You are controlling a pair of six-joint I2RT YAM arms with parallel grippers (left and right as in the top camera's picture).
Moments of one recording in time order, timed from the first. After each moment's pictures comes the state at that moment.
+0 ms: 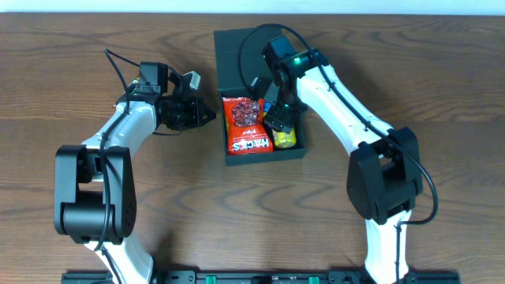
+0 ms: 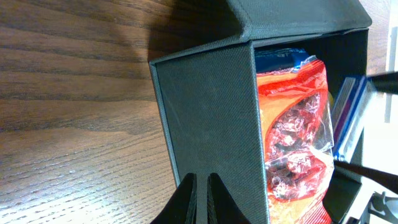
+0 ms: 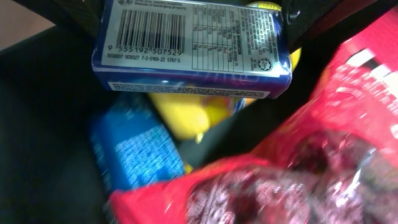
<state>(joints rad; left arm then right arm) -0.06 1.90 1.17 -0.43 0.71 -0.21 0.46 2.15 1.83 -1.12 0.01 -0.64</state>
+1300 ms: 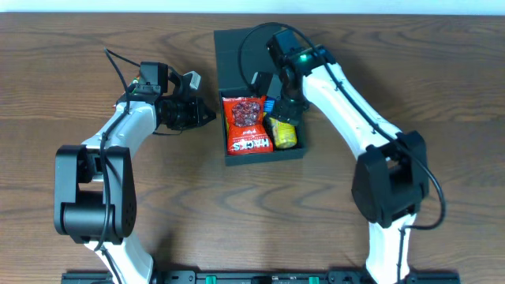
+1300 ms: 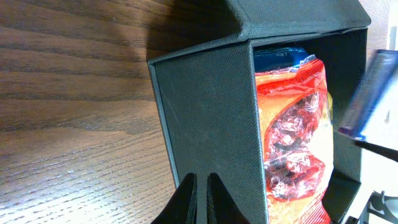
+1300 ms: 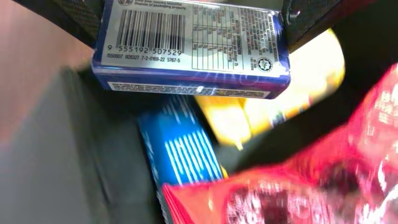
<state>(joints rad) -0.06 1.90 1.17 -0.43 0.71 -0.21 0.45 2.11 1.83 -1.10 0.07 -0.78</state>
